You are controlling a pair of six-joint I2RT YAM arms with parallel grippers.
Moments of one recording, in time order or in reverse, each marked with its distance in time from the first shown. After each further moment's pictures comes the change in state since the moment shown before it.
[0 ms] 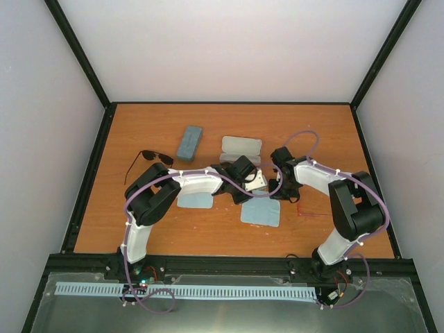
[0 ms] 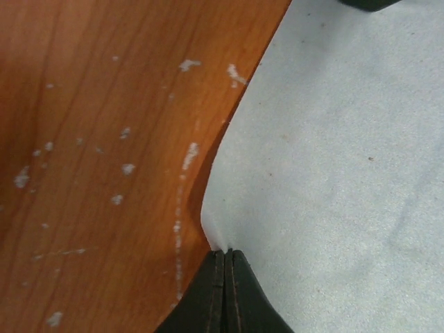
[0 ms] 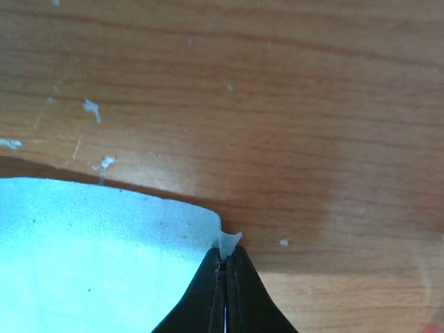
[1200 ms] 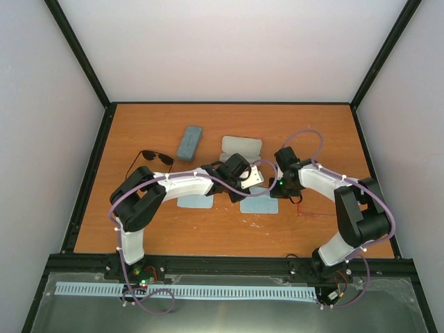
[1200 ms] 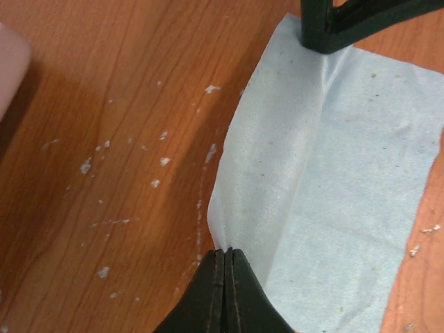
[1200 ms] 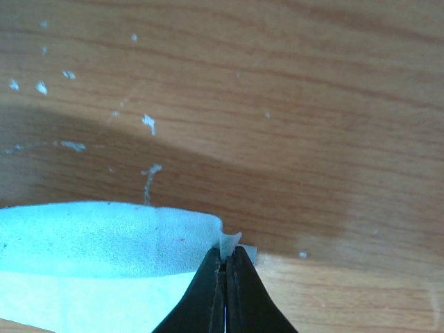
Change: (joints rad) left arm 0.017 -0.135 -0.098 0.066 0.003 -0.031; right arm -0.022 -0.064 -0.037 0.092 -0.047 -0.070
